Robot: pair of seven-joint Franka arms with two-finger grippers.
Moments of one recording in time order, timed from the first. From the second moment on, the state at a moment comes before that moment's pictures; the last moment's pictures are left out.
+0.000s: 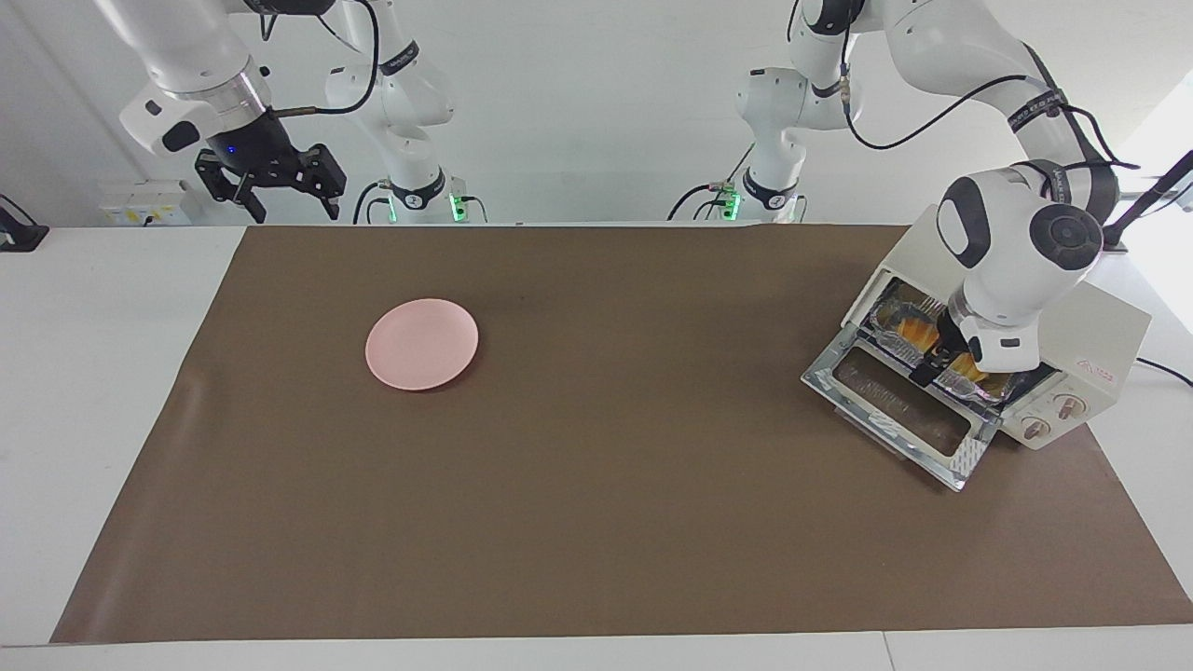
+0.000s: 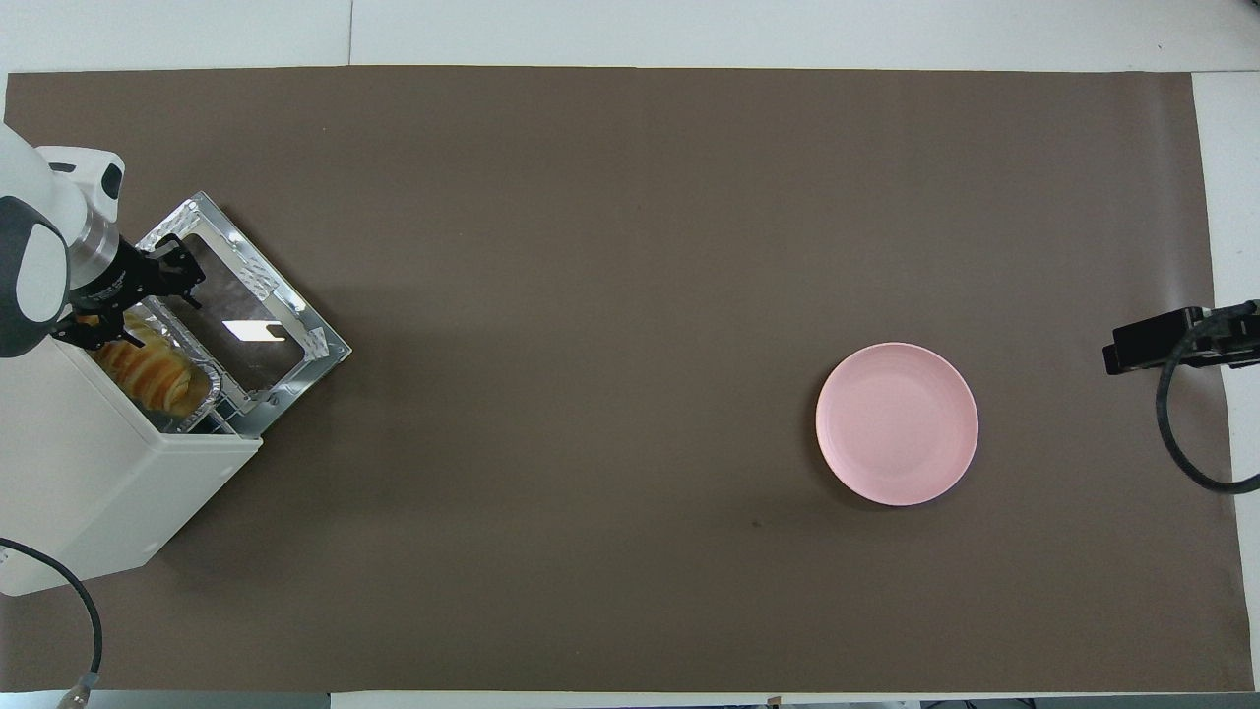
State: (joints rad) left arm -0.25 0.26 0.29 -1.70 0.09 1.84 -0.64; right arm -0.09 -0.10 0.08 -1.62 0.02 1.44 -0.03
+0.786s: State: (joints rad) left arm -0.27 0.08 0.28 -1.59 0.05 1.52 -0.37; right arm -0.09 -0.10 0.08 -1.62 0.02 1.44 -0.03
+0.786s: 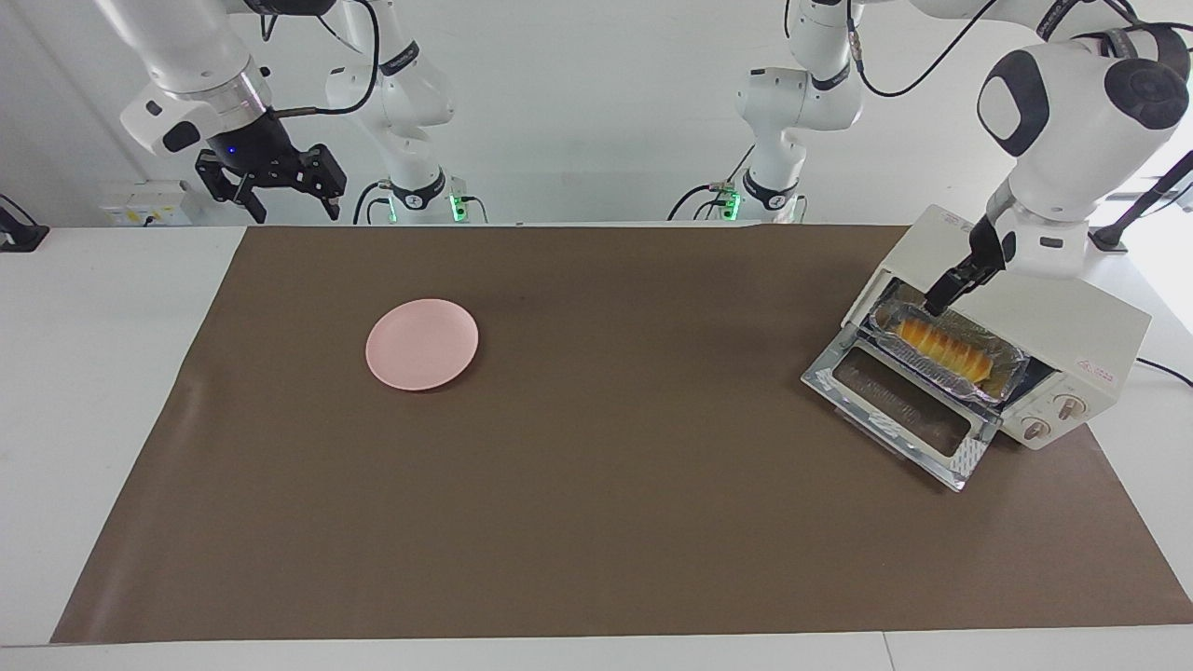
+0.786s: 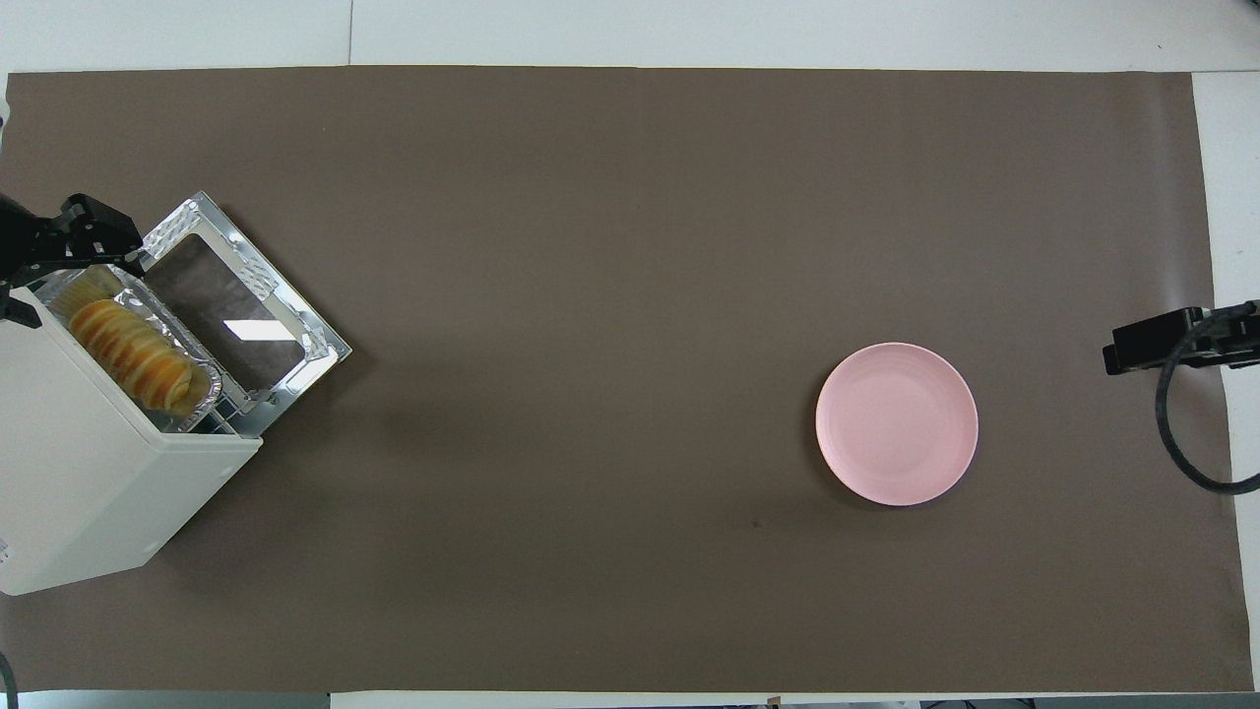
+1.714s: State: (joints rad) left arm -0.16 -0.05 0.07 -1.69 0.05 1.44 -0.13; right arm -0.09 -0.10 0.08 -1.62 0.02 1.44 -0.03
